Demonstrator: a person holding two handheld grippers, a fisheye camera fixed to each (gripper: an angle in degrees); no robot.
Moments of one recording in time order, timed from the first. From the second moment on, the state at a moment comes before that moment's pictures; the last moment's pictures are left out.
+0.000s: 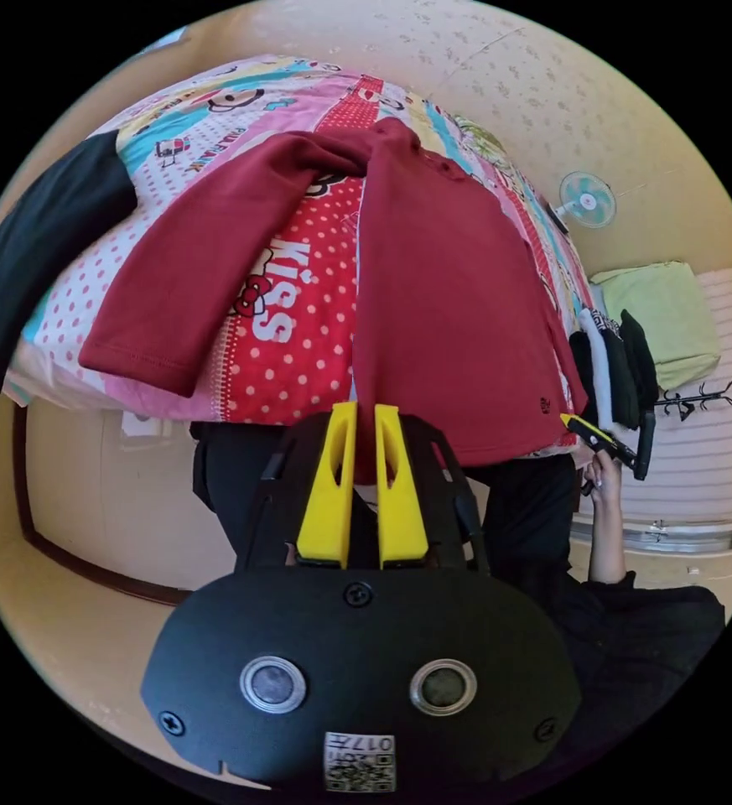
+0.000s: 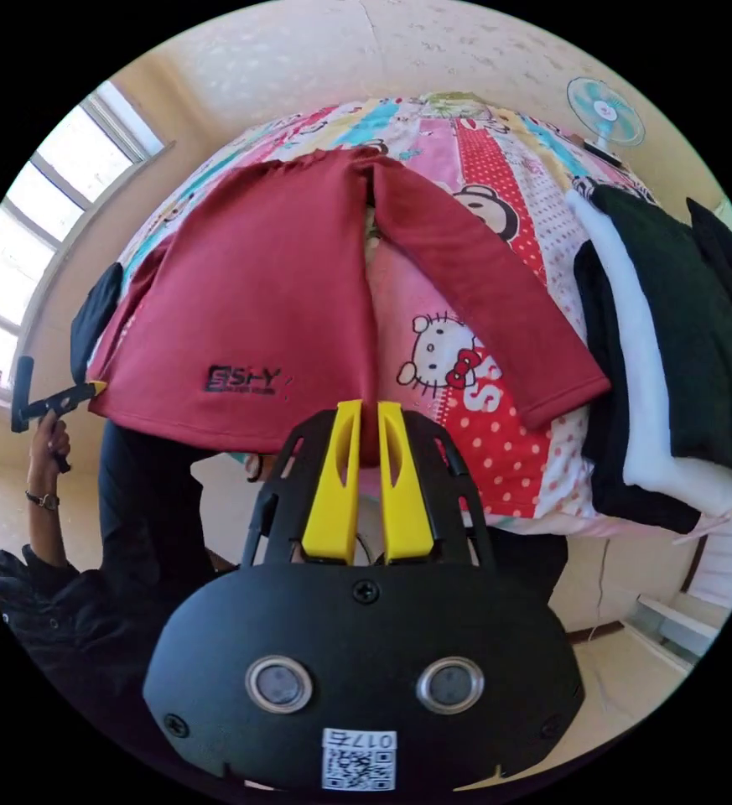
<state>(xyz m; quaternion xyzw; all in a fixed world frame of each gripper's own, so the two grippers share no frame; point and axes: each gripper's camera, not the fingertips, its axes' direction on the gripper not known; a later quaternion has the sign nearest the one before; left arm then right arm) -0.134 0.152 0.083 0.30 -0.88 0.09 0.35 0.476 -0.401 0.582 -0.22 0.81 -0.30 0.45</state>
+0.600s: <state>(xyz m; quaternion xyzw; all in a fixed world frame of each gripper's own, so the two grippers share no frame) -0.097 0.102 0.100 0.40 -0.90 0.15 0.09 0.528 -0.362 0.694 -0.28 0.71 -0.49 0.42</state>
